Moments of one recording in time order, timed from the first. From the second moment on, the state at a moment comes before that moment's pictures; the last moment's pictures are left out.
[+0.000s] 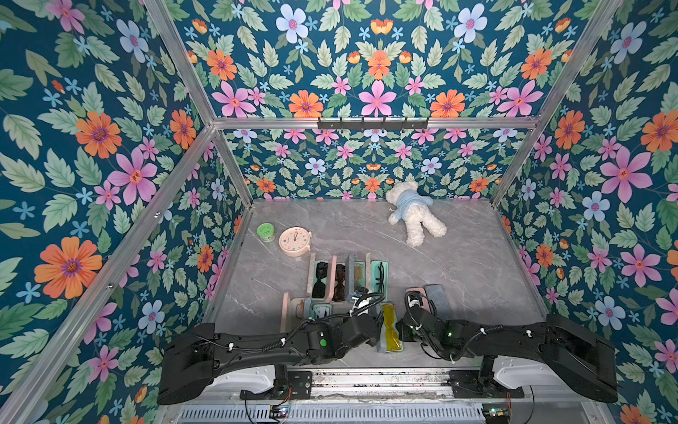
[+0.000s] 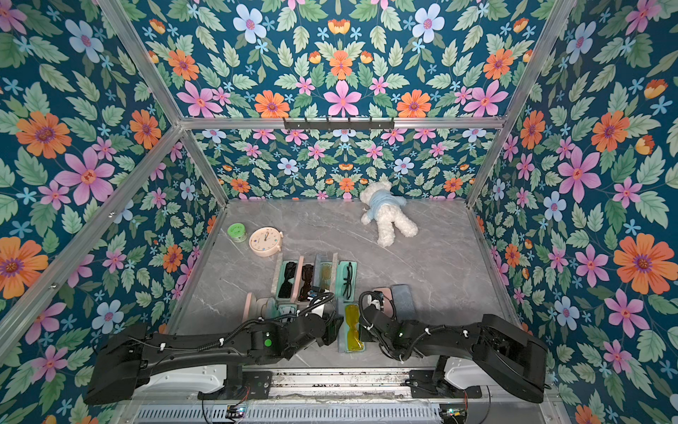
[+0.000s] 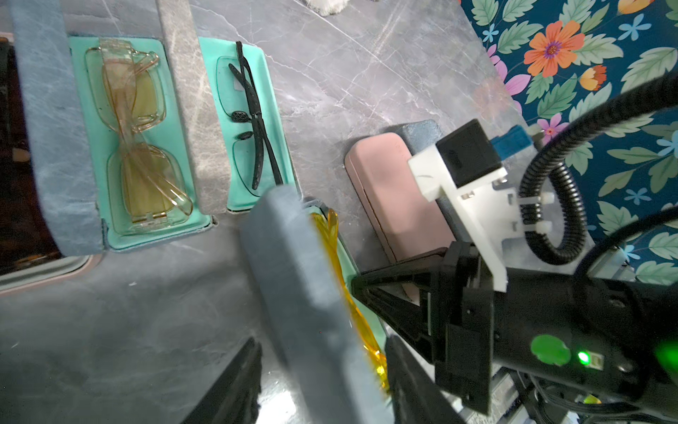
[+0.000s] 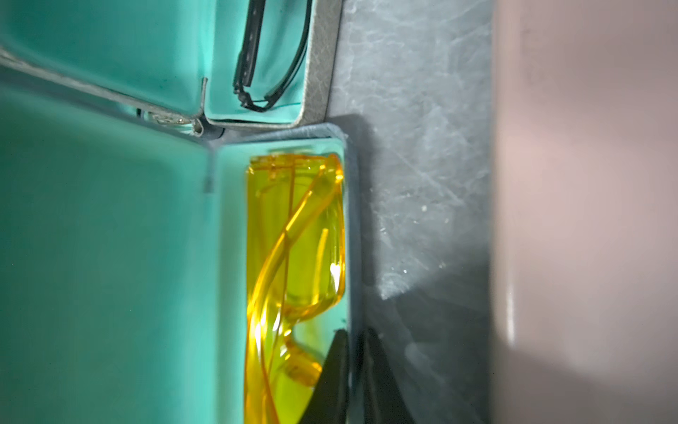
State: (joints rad) left arm -1.35 1.16 0.56 -0.13 -0.44 -0.88; right arm 1.05 1.28 0.36 0.02 0.14 1.02
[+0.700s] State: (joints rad) left arm -1.35 1.23 0.60 -0.13 -0.43 -0.88; right arm 1.05 1.21 0.33 -0.02 0.13 1.02
